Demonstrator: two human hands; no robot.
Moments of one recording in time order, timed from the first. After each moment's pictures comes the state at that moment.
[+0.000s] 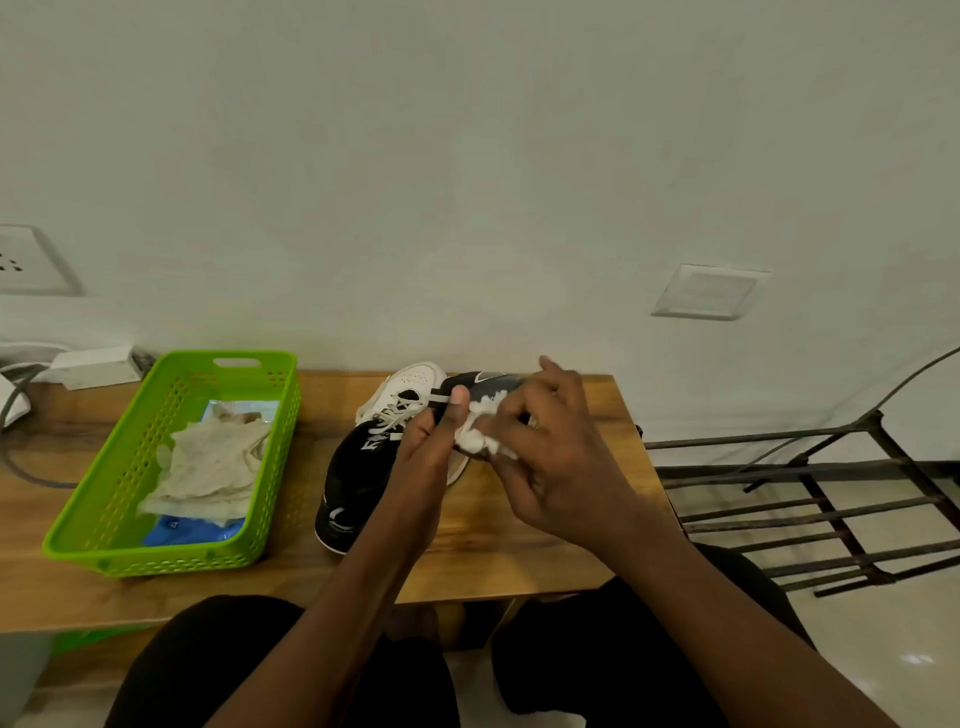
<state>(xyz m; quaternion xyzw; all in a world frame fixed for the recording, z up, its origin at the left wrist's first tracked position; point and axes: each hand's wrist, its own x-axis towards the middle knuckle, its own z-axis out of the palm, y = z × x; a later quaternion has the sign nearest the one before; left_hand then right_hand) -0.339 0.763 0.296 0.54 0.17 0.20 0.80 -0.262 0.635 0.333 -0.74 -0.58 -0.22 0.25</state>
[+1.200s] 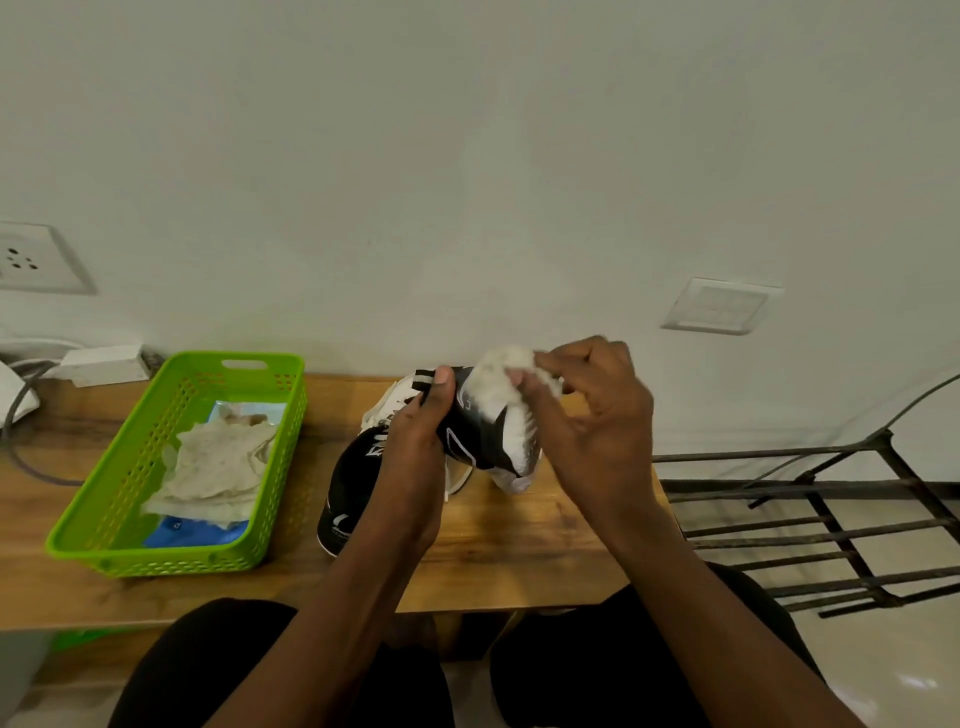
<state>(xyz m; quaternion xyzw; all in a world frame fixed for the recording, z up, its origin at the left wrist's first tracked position) -0.338 0.772 0.318 0.48 0.20 0.22 0.83 -0.262 0.651 0.362 -0.76 -0.39 -0.23 0.47</state>
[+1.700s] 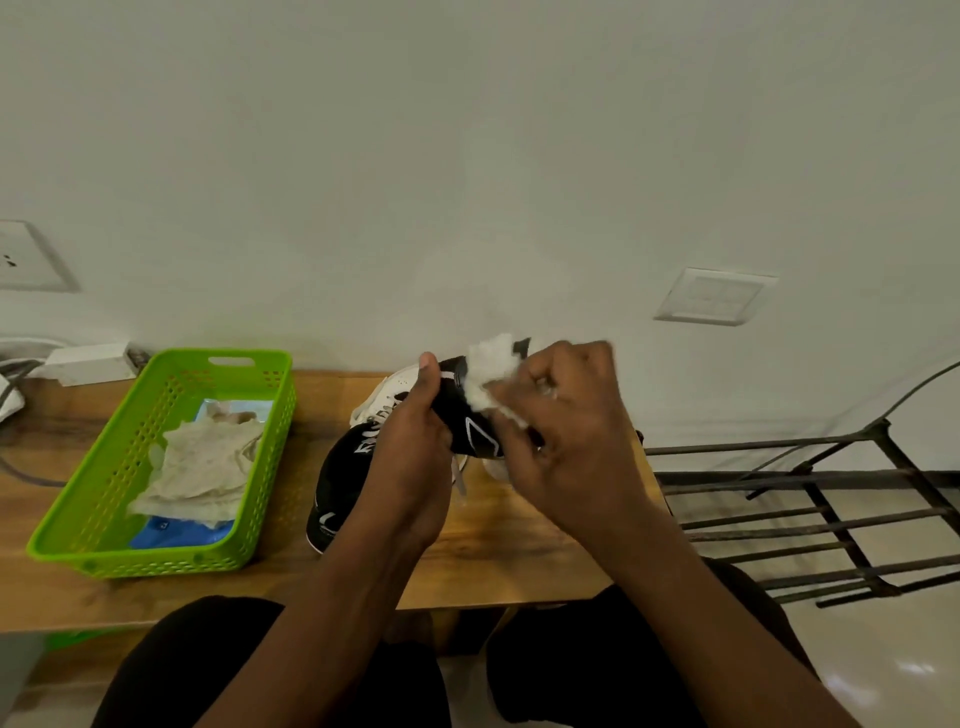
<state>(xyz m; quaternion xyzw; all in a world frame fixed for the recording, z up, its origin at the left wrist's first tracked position) -0.331 0.764 0.326 0.46 0.18 0.19 0.85 -0.266 0.642 0.360 -0.75 -0.51 -0.27 0.32</state>
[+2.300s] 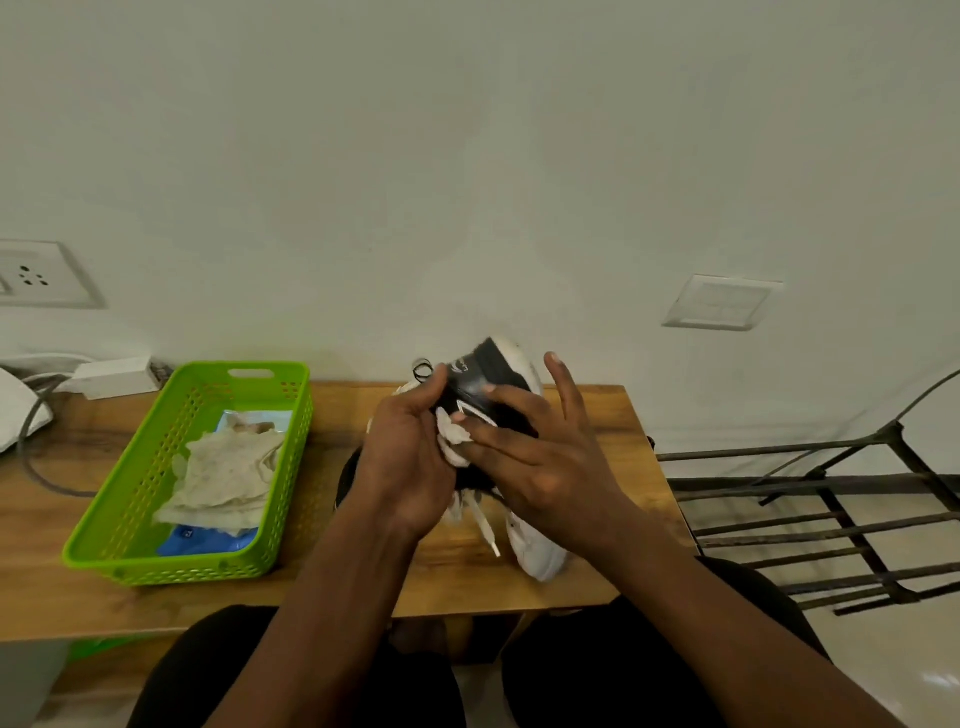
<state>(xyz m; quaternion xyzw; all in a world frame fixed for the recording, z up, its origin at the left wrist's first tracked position) -0.346 0.789 0.340 0.35 0.16 0.09 0.92 -0.251 0.652 0.320 -0.66 -0.64 -0.36 0.15</state>
